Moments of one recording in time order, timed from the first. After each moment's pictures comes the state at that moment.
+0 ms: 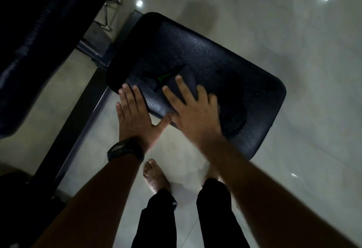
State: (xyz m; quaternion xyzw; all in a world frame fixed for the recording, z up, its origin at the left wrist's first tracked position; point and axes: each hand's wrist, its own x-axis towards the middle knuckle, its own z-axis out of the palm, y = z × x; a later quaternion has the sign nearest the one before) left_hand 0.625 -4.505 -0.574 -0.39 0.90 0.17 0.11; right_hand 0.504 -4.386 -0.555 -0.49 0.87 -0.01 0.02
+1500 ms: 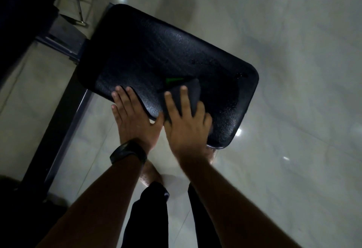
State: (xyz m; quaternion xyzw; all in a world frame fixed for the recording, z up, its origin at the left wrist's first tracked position) left_hand 0.602 -4.450 -0.571 -0.41 0.89 0.17 0.09; right_hand 0.546 -4.339 -0.549 -0.29 0.95 -0.07 0.07
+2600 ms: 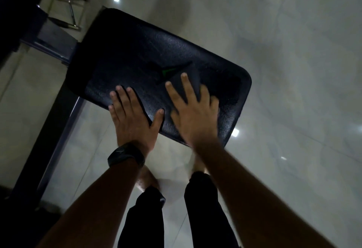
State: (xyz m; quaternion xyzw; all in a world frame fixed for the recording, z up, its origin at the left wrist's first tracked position) left_hand 0.586 -4.444 -0.577 -0.39 0.91 0.13 0.08; right_hand 0.482 -4.324 -0.554 -0.38 0.92 -0.02 0.03
